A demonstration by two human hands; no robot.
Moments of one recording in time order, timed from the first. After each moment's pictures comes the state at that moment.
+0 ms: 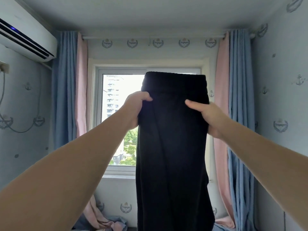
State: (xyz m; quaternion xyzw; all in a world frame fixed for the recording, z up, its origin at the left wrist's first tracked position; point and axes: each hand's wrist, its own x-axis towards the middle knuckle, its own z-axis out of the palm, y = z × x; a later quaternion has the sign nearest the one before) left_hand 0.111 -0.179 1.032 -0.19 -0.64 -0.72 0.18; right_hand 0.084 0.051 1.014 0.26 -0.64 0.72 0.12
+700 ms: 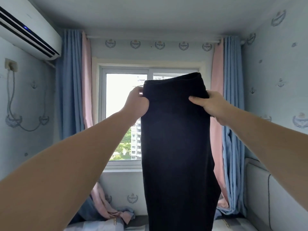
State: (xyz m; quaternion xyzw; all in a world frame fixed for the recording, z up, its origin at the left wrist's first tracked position) left_hand 0.200 -0.345 1.027 -0.20 -0.74 -0.56 0.32; right_hand 0.213 -0.094 1.027 0.21 -0.72 0.59 0.28
